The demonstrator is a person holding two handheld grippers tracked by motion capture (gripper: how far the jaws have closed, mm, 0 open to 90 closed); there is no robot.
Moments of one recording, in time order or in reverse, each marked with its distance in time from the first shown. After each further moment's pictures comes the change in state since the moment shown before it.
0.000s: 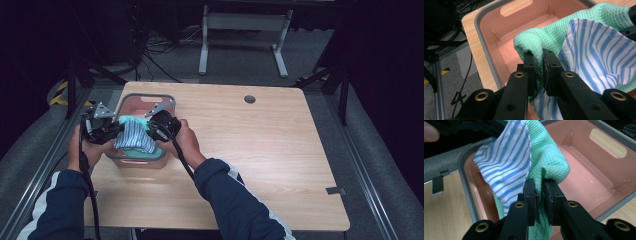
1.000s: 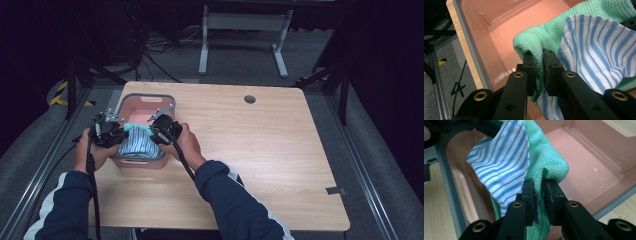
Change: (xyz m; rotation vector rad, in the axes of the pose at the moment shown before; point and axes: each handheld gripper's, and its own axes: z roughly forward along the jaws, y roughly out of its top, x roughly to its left) left arm -0.006 -0.009 0.024 0.100 -0.011 0.013; right arm -0.006 -0.015 0.018 0.073 0.003 0.026
